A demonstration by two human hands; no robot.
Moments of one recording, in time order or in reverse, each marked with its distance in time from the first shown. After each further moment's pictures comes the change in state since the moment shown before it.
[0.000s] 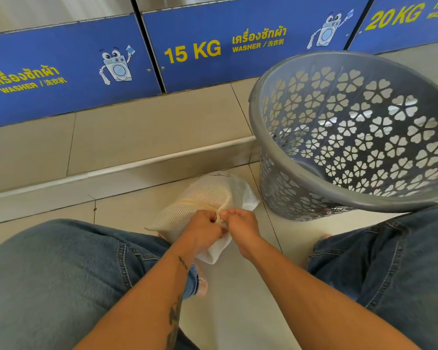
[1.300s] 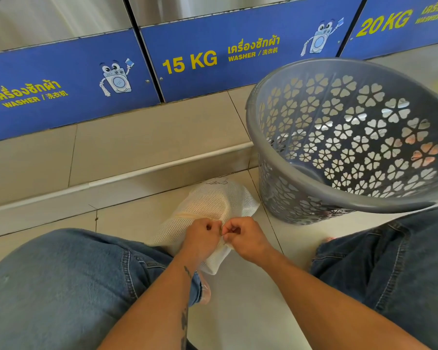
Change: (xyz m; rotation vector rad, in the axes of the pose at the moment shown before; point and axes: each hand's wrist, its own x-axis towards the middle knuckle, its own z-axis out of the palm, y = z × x) left_hand -0.006 -0.007 0.002 0.045 0.175 0.050; right_hand -0.003 0.009 -0.024 -0.482 -0.210 -0.360
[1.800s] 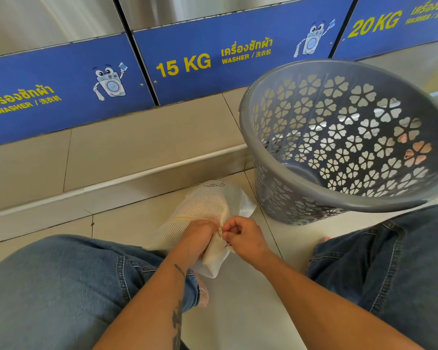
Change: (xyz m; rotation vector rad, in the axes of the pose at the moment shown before) left_hand 0.013 0.004 -0.006 -0.298 -0.211 -0.214; right_hand 0.002 0.007 0.001 0.127 0.133 0.113
